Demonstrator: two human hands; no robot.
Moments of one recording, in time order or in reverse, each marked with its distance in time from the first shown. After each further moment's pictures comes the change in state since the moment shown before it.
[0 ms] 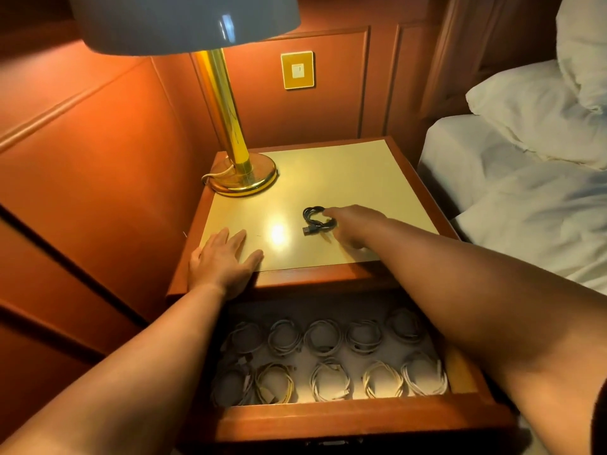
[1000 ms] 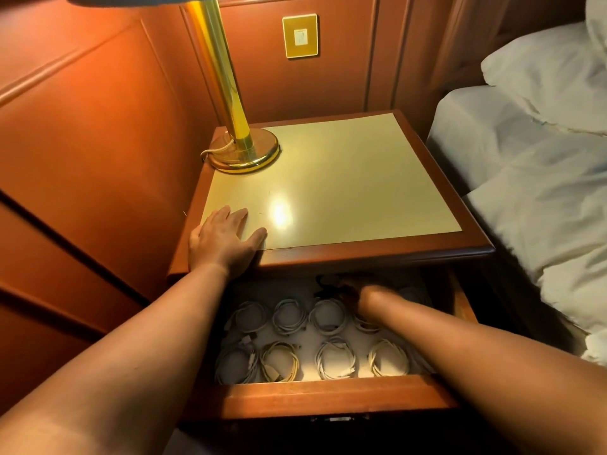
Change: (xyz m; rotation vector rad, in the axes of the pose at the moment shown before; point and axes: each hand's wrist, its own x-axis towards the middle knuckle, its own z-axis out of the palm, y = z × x) left_hand -0.005 0.004 -0.005 -0.043 0.064 -0.010; right_hand -0.065 0.022 0.149 0.230 -0.229 0.106
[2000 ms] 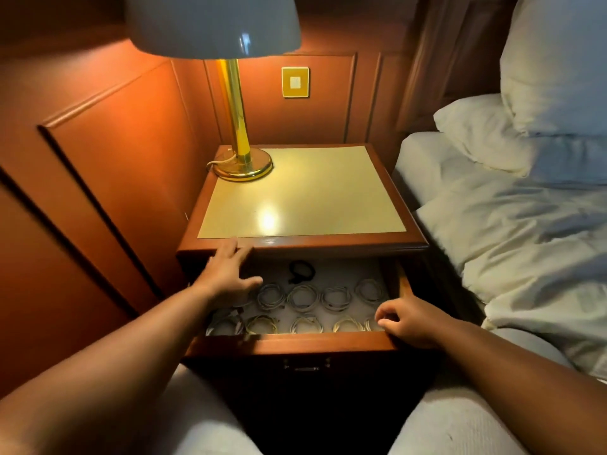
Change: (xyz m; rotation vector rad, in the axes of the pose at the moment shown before) left_hand -0.109 0.003 -0.019 -0.139 -0.354 0.118; right_hand -0.177 0.062 -0.039 -0.083 0.007 -0.042
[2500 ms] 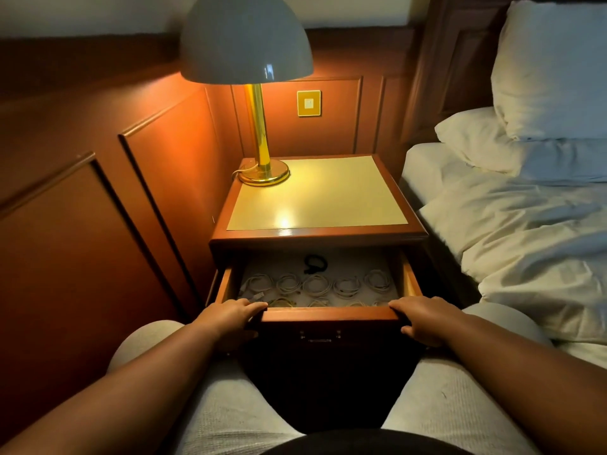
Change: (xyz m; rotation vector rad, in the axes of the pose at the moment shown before) left_hand -0.126 -0.024 0.028 0.460 -0.234 0.178; right_hand -0.059 -0.011 0.027 -0.330 0.023 0.007
